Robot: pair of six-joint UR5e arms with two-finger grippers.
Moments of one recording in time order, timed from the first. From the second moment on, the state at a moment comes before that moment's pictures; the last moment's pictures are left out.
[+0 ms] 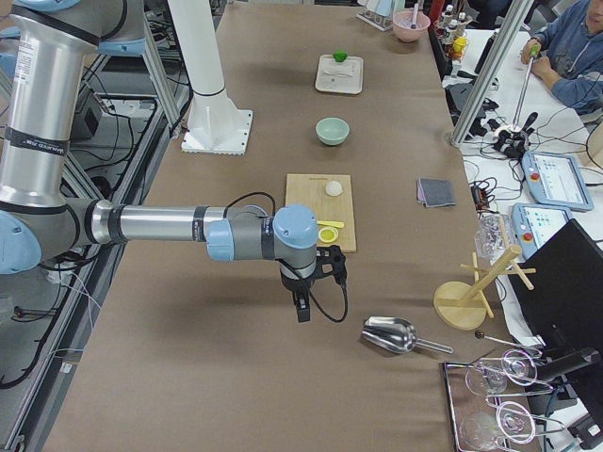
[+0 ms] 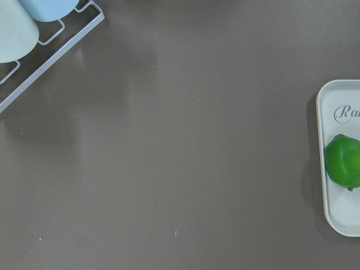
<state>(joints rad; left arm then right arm) -1.53 -1.38 -1.78 -1.80 -2.36 -0.13 1.52 -1.84 1.85 -1.51 2.30 -0.13</state>
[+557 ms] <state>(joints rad) -1.53 -1.38 -1.78 -1.80 -2.37 -0.13 1.52 -1.83 1.84 -1.49 2.30 -0.13</state>
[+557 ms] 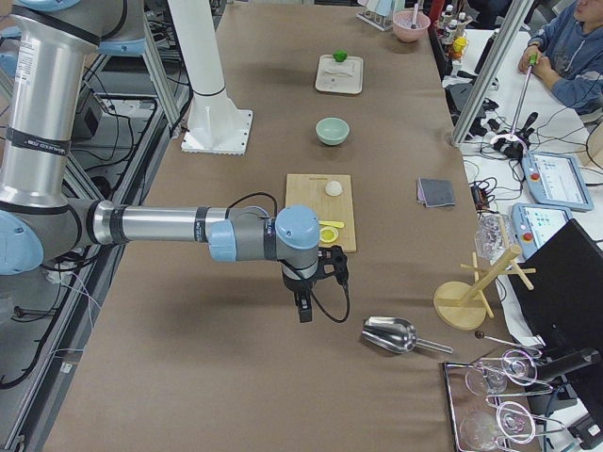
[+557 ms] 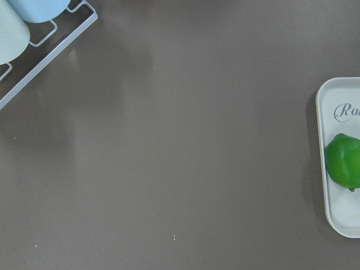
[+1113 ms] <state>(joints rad) -1.51 -1.38 -1.79 -1.80 -2.39 -0.13 1.52 -1.84 1.82 -1.42 2.30 -0.13</state>
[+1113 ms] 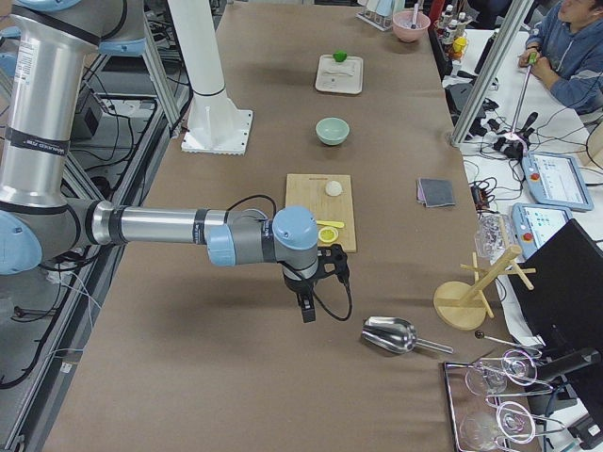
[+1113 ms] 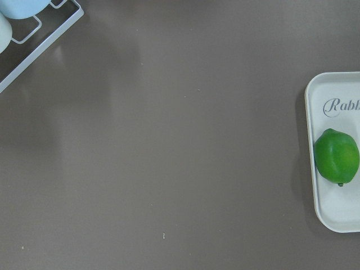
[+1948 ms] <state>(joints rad) -1.51 -1.37 -1.79 -1.84 -2.40 -0.13 1.52 -1.84 1.82 -1.42 2.40 -0.13</state>
